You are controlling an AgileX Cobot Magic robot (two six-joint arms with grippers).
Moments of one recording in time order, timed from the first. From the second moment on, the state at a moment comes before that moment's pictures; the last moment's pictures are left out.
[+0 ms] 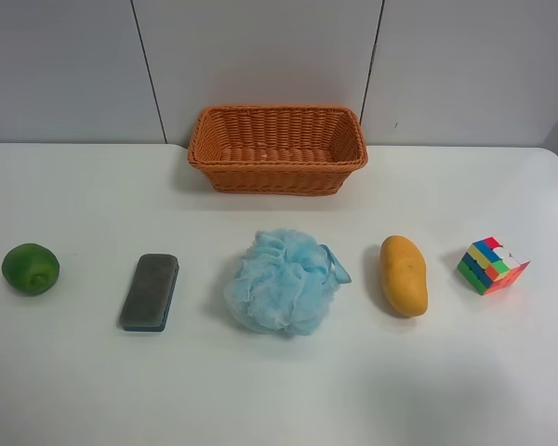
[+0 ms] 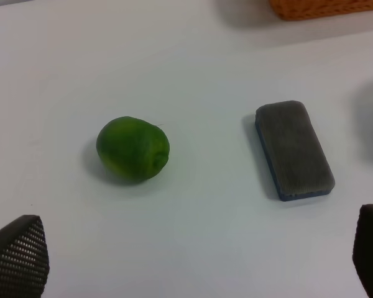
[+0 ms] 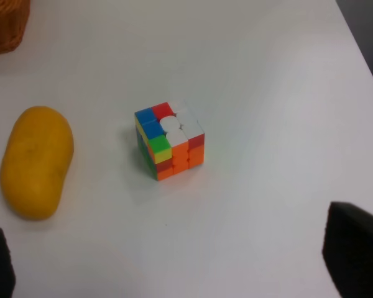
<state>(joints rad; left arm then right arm) 0.04 -0.01 -0.52 -0.13 1.07 0.21 -0.03 -0.01 -0.48 -0.02 1.05 0.04</state>
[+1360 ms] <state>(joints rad) 0.04 0.09 -0.57 -0.13 1.08 0.15 -0.03 -0.01 -0.48 -0.02 1.05 0.04</state>
